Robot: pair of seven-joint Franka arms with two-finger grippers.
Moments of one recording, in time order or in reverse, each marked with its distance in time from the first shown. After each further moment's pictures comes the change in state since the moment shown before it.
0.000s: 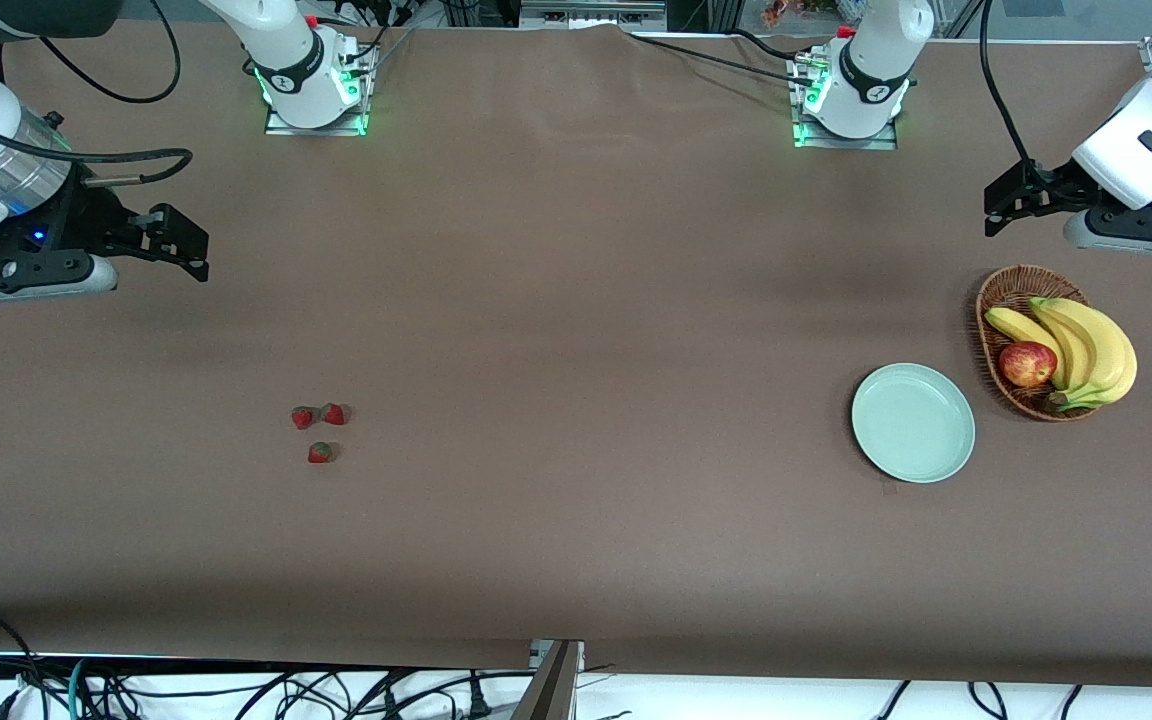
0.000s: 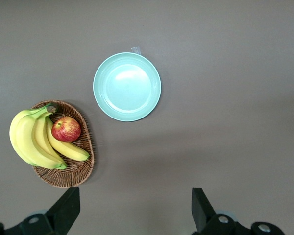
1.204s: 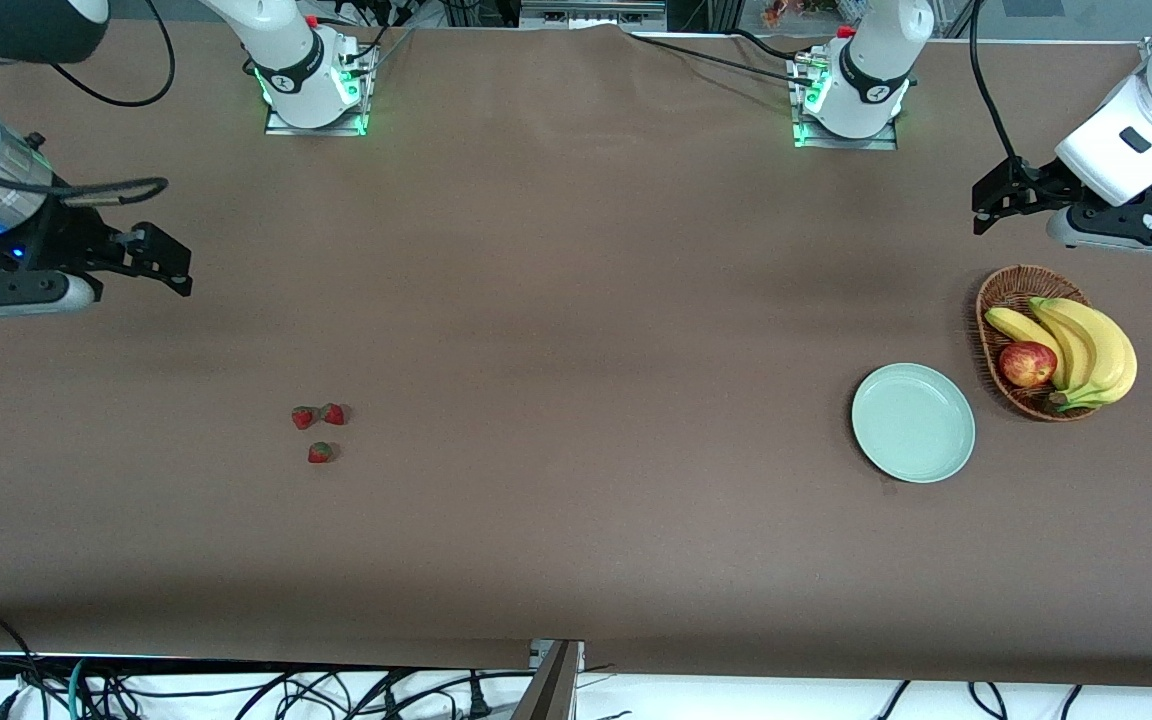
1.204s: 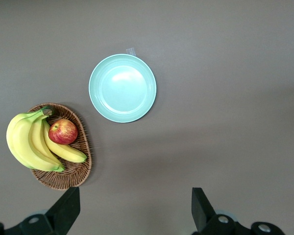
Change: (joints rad) left arm -0.001 0.000 -0.022 0.002 0.000 0.000 -0.001; right arm -0.023 0.040 -0.010 -0.017 -0.011 0.018 -0.010
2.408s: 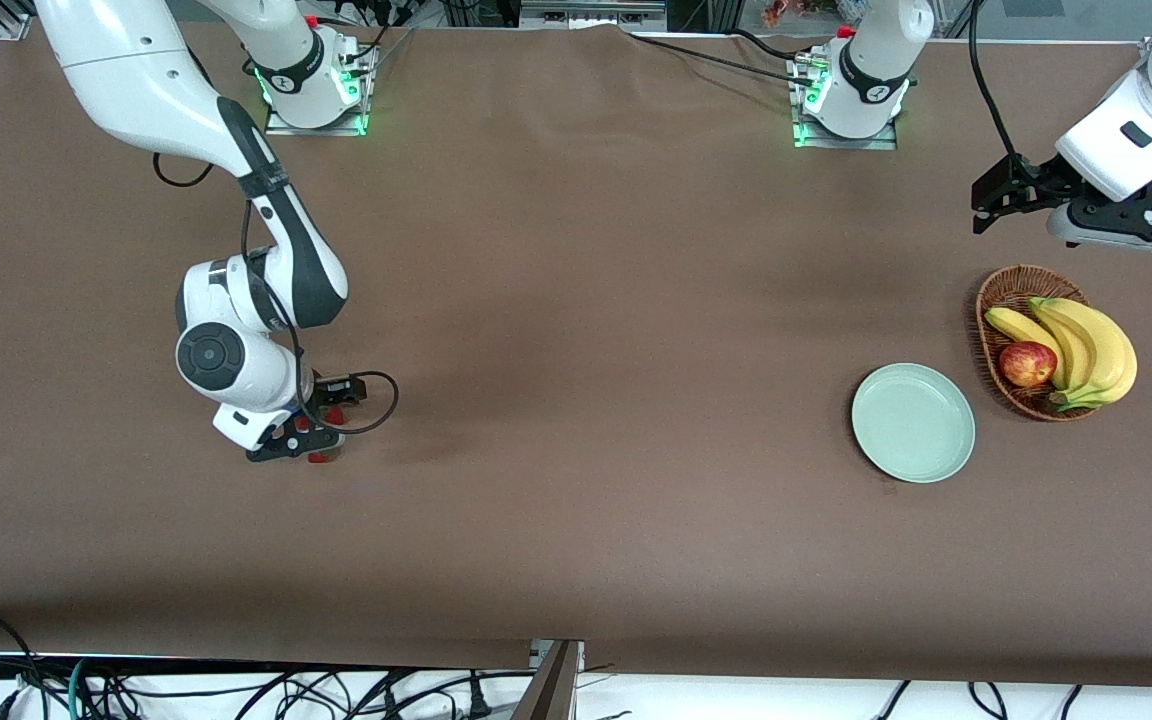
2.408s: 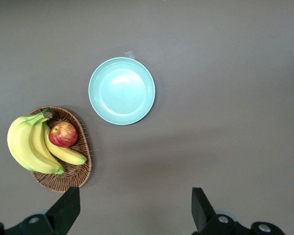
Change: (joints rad) left arm 0.000 0.001 -0.006 0.012 0.000 0.000 0.000; right arm 0.065 0.478 0.015 -0.214 -0.045 0.587 -0.027
